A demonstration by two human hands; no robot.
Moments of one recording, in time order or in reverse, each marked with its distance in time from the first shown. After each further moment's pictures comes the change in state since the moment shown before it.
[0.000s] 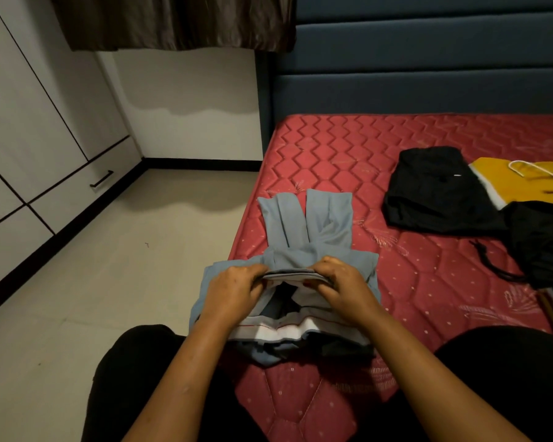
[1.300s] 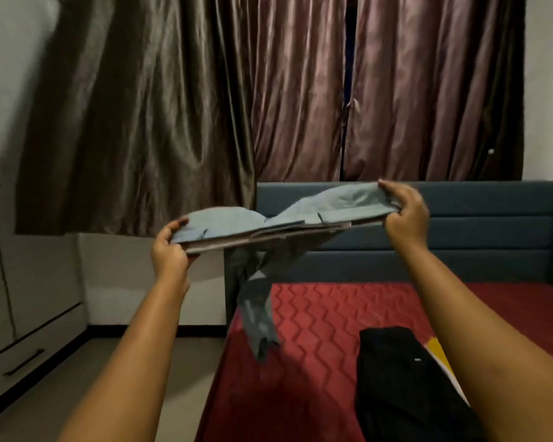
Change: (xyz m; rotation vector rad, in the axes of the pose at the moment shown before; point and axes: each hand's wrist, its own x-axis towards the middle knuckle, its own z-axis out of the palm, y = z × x) left_hand 0.358 0.027 -0.234 -1.490 0.724 -0.330; right_hand 0.263 -0.095 -0.369 -0.188 1.059 -0.192
